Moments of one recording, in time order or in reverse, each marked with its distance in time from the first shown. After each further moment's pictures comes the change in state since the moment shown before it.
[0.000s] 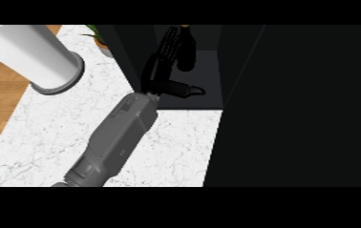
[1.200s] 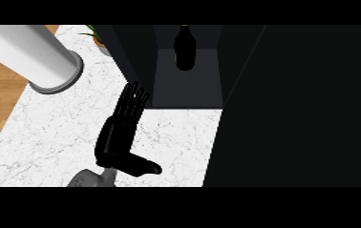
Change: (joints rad) left arm 0.713 0.176 -0.154 -0.787 0.018 0.011 0.102; right arm 0.013 -0.095 -0.025 -0.004 -0.002 0.075 -0.021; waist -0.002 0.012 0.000
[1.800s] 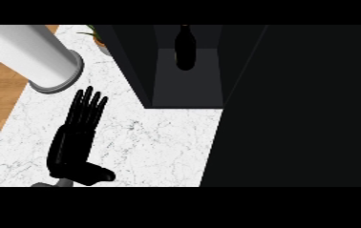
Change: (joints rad) left arm 0.121 0.172 0.142 -0.061 0.048 -0.137 -0.061; right arm -0.028 -0.083 0.145 0.005 -0.012 0.213 -0.047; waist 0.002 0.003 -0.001
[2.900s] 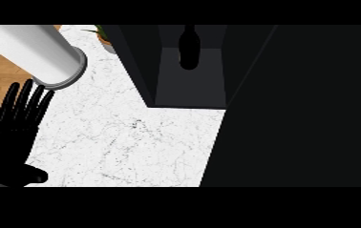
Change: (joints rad) left arm 0.044 0.204 0.224 -0.013 0.153 -0.194 0.081; right arm -0.151 0.038 0.043 0.007 0.004 0.061 0.131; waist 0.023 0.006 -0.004
